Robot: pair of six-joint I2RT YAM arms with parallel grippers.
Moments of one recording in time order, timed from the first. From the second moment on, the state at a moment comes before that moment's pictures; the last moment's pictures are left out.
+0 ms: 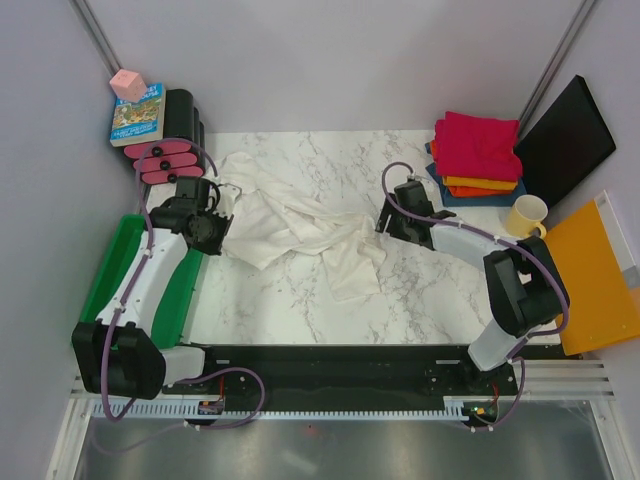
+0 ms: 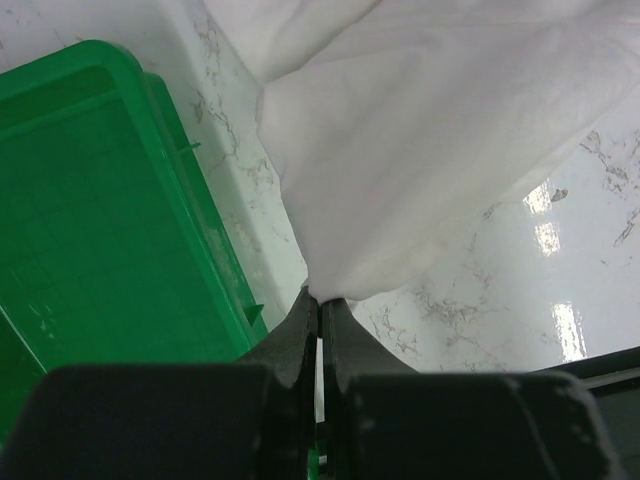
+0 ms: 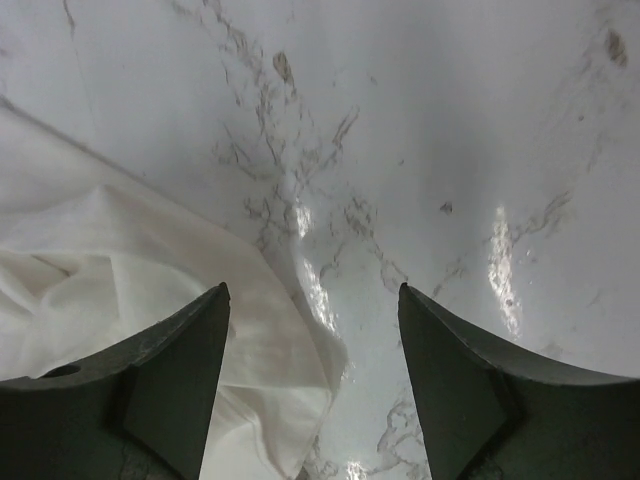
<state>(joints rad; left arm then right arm) -0.10 1.26 1.09 -0.88 0.03 0.29 0.38 1.66 1.00 -0.16 0.17 0.64</state>
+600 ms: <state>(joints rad) -0.10 1.26 1.06 -0.89 0.04 0.30 0.48 1.59 0.97 -0.07 0.20 0.63</state>
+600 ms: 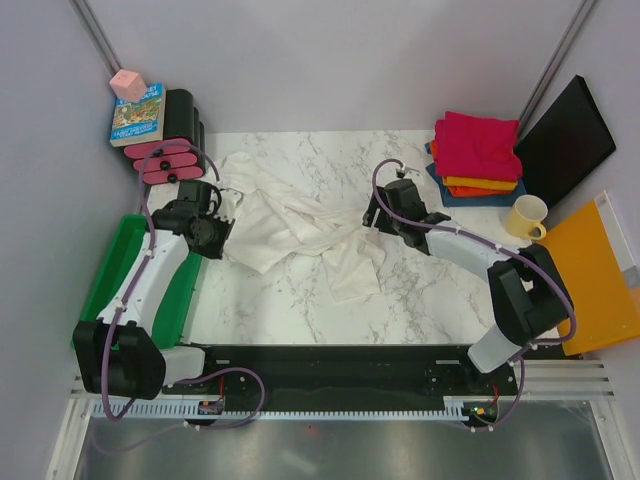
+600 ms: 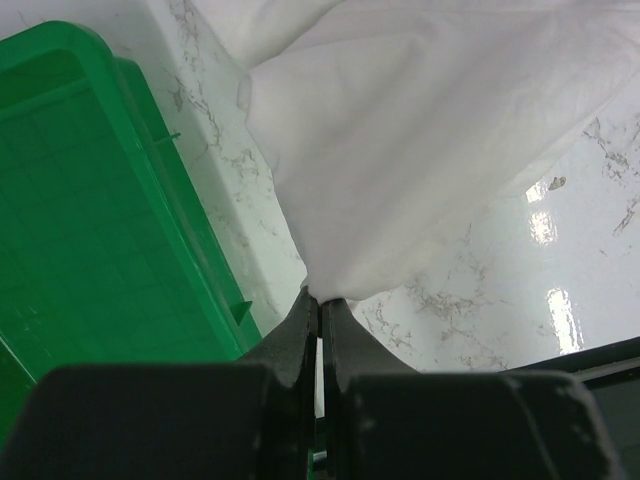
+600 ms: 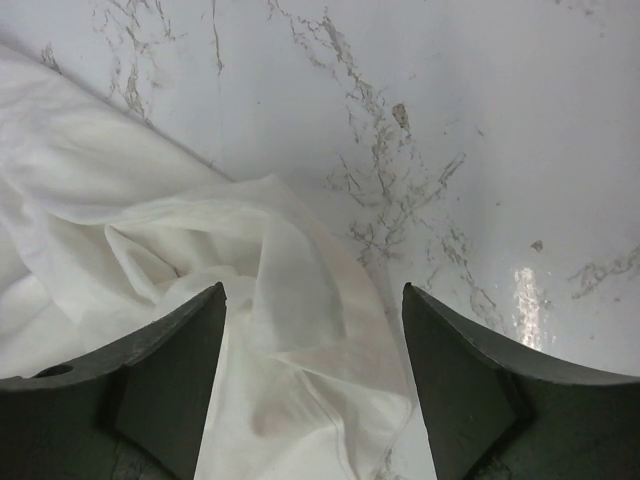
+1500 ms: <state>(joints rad) 0.18 1.24 1.29 -0.84 -0.01 0.29 0.29 1.56 1.44 -0.27 0.45 0.51</state>
